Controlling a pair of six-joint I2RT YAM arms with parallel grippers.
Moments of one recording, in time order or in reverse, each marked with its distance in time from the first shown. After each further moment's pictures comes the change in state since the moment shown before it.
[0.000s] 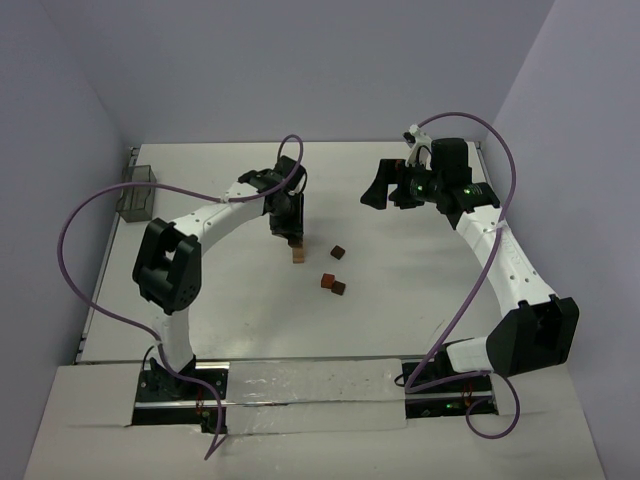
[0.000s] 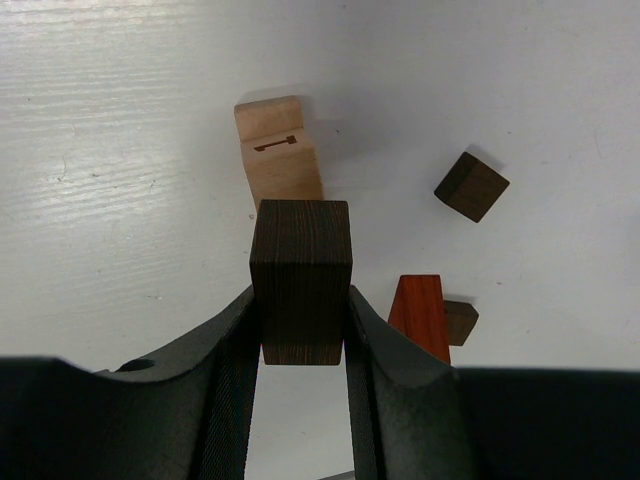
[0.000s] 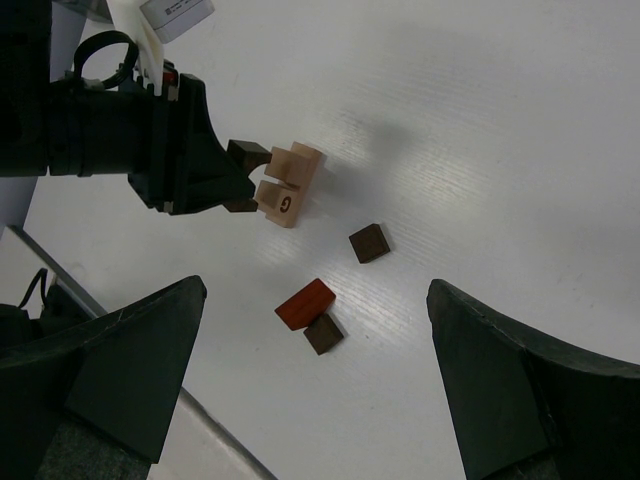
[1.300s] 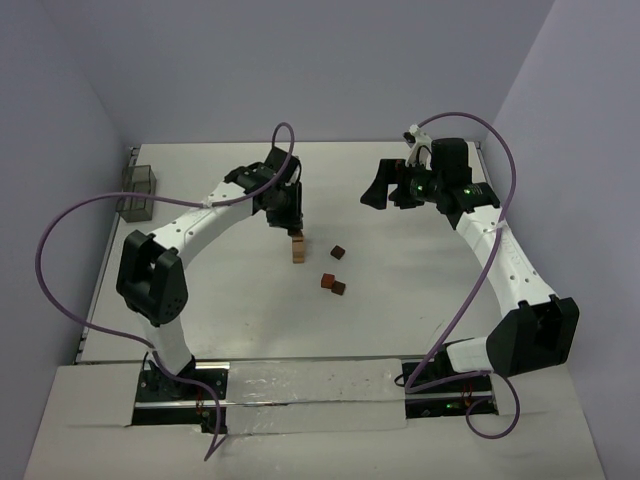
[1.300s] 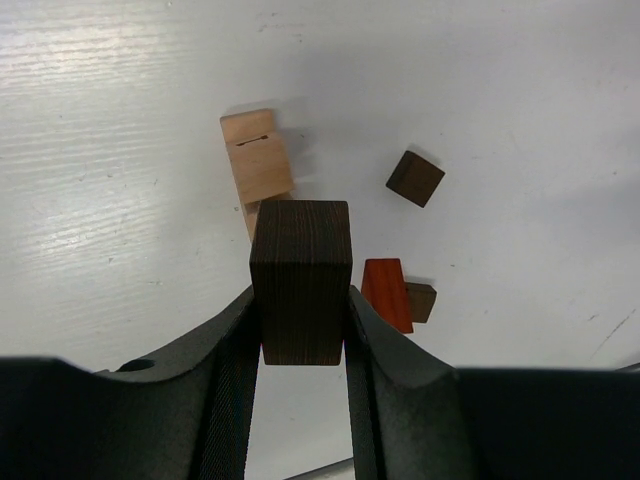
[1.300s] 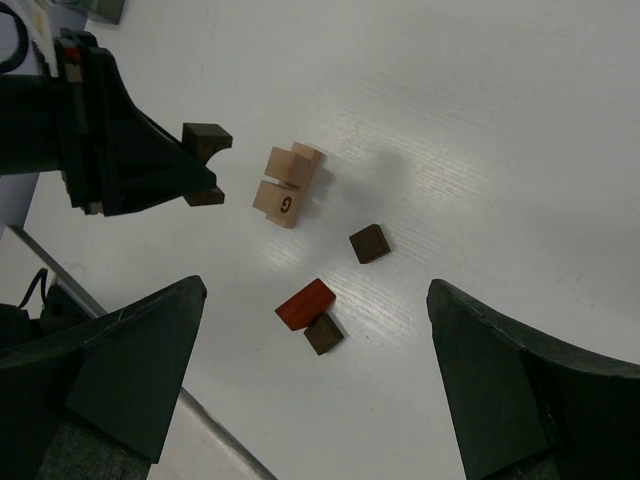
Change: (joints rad) left arm -0.001 -0.124 -0.001 0.006 -0.009 0.007; right arm 0.000 0.000 0.000 0.001 -0.001 0.000
